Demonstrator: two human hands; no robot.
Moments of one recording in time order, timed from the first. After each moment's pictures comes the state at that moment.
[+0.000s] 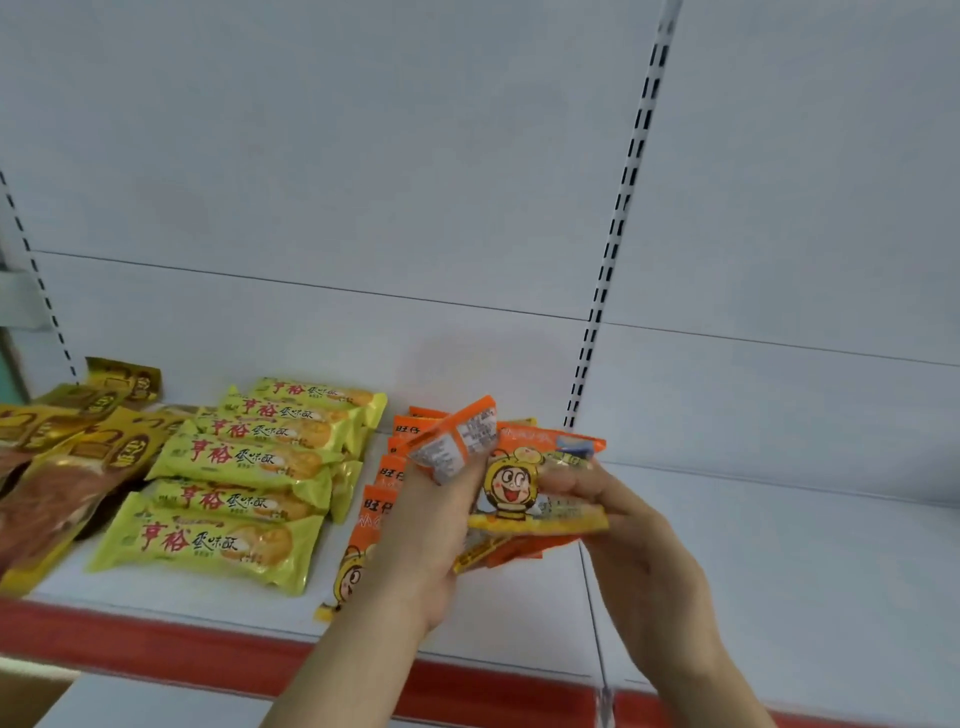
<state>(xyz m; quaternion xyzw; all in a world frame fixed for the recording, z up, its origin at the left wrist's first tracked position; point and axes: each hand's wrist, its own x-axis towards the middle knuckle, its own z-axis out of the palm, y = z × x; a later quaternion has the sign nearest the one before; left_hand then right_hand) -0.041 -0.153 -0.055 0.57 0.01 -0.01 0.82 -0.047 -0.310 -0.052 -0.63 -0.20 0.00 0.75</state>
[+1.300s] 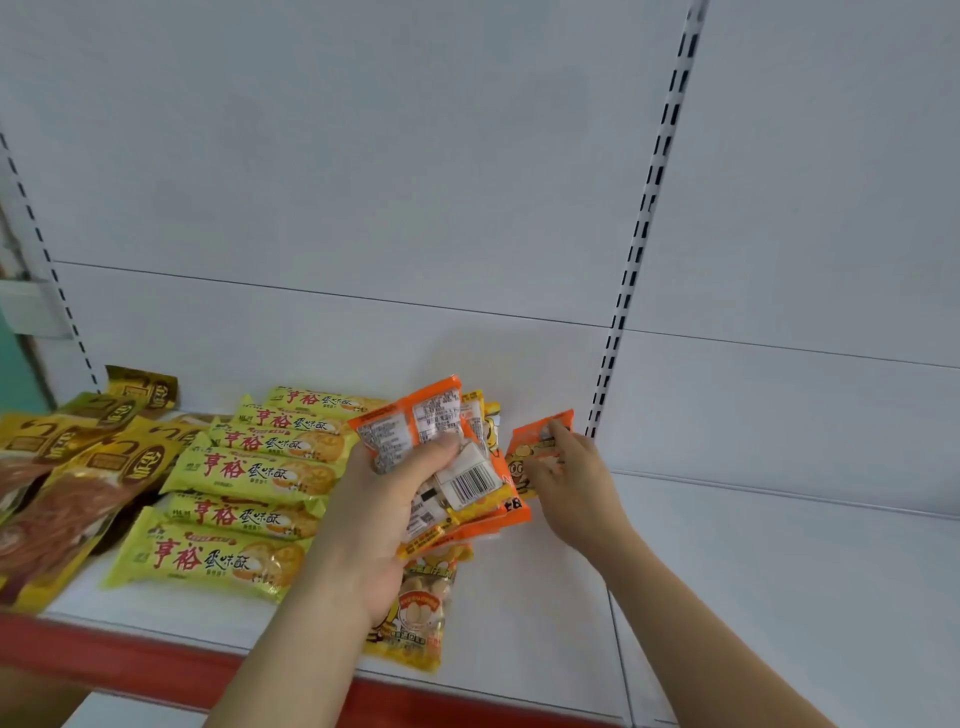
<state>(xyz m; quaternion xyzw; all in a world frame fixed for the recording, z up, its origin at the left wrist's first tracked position) -0.033 -0.102 -0.037 0.55 0.07 0.03 0.83 0.069 -0.291 -0.094 -0.90 -0.06 -0.11 0.42</state>
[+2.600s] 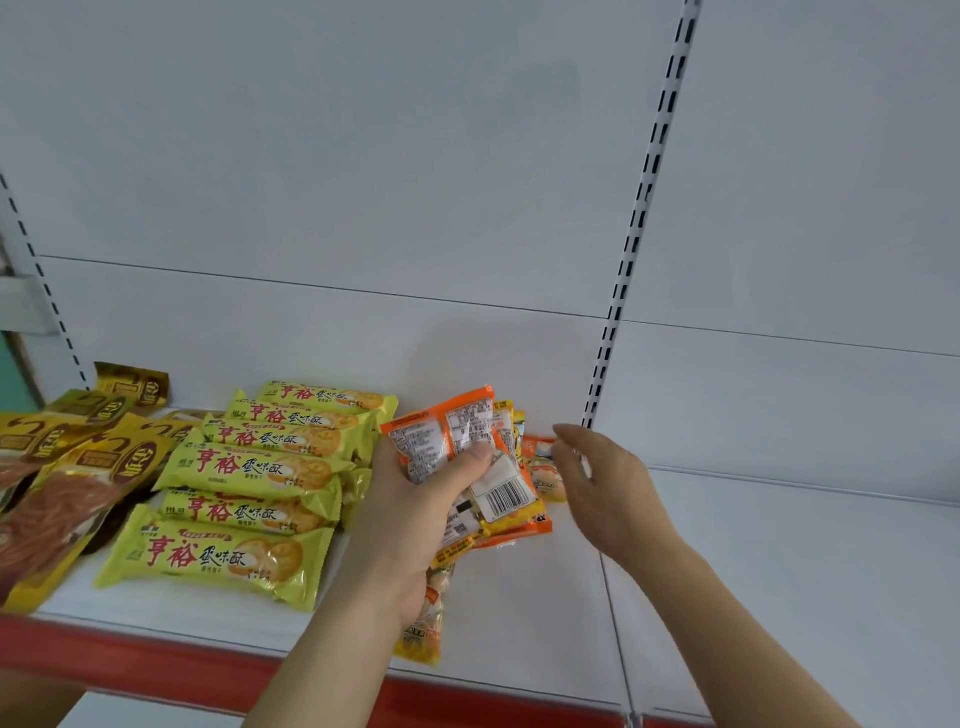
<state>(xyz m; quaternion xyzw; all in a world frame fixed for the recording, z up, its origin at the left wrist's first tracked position) -0.030 -0.126 -0.054 0.57 0.04 0.06 0.82 0.024 -0.311 -0.061 -0.92 -0.07 -0.14 0.35</state>
